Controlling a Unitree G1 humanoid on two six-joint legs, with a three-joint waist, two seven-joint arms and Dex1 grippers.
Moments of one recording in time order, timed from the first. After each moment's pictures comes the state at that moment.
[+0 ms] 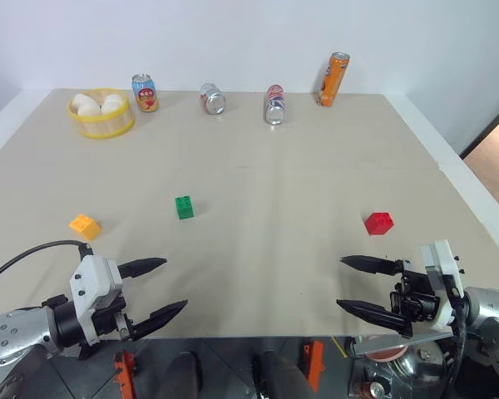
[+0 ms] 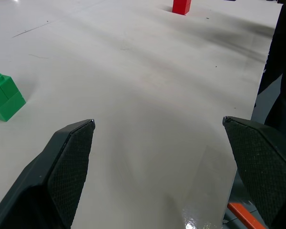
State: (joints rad) left arm 0.38 0.72 0.32 -0.69 -0.64 0.35 -0.89; right arm 0.19 -0.81 -0.33 -0.37 0.75 0.39 1.21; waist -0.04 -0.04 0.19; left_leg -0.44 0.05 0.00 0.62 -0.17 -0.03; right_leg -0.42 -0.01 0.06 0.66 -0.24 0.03
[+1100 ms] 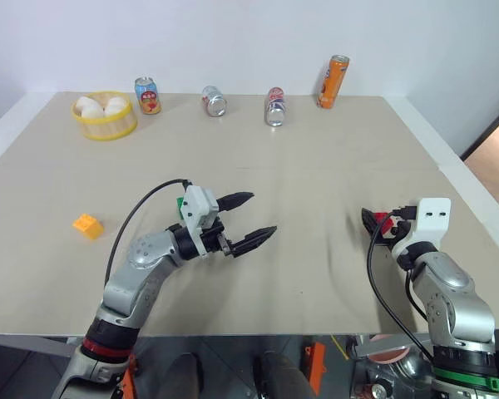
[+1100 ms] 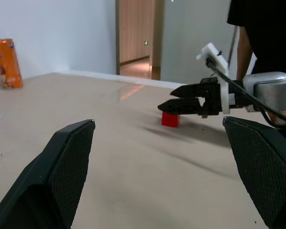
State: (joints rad) left arm -0.36 0.29 -0.18 -0.19 -0.47 0.22 -0.80; right arm -0.20 -0.45 -0.32 -0.10 0.33 0.49 0.20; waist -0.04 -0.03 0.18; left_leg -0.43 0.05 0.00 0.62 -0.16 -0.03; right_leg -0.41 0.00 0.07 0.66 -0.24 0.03
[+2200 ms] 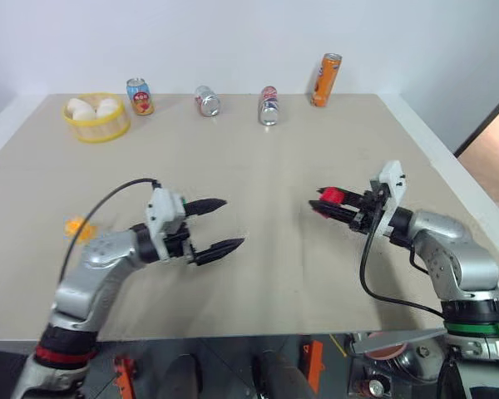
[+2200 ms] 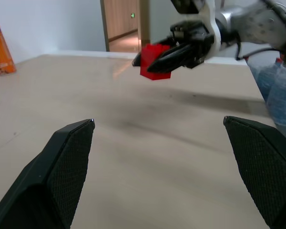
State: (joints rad) left arm -0.24 0.60 0.01 -0.34 -0.59 0.32 -1.00; right arm -0.50 -0.66 -0.04 -0.01 0.51 0.43 1.12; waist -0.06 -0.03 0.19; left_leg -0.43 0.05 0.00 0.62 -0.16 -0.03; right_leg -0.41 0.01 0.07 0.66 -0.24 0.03
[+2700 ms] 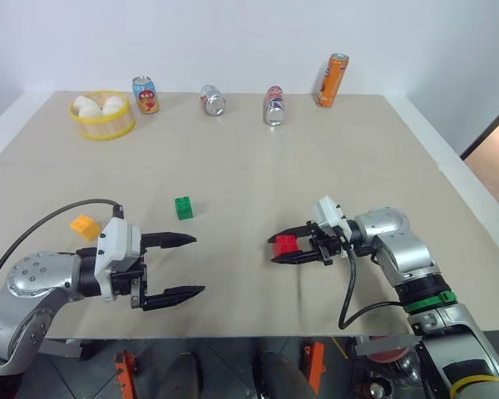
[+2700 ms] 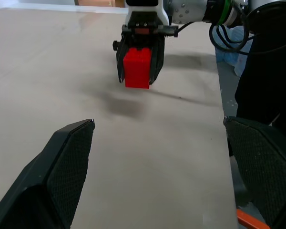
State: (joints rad) left arm -0.01 0.79 0.16 -0.51 -0.68 0.37 -1.10; right arm -0.61 -0.57 0.23 0.35 0.33 0.00 1.53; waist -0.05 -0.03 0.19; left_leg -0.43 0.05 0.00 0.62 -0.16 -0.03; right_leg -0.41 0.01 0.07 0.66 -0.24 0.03
